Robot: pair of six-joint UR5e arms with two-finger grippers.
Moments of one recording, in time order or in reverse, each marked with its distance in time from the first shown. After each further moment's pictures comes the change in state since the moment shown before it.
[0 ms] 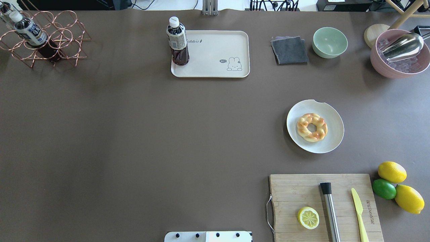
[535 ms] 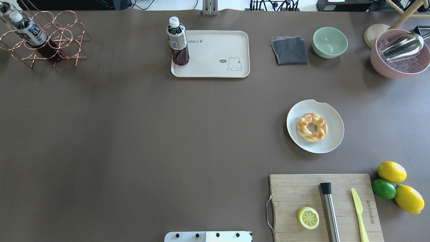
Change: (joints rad) left arm 0.000 -0.003 0.000 0.000 0.001 -0.002; right arm 0.000 0.002 0.002 0.000 0.000 0.003
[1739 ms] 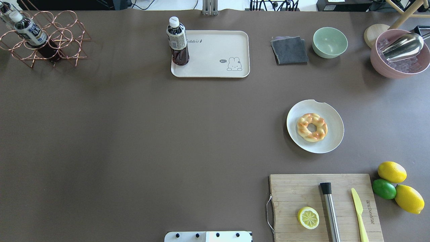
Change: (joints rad) left arm 0.000 -0.020 0.008 0.001 0.000 -0.002; right arm 0.001 0.011 -0.001 0.000 -0.002 0.003
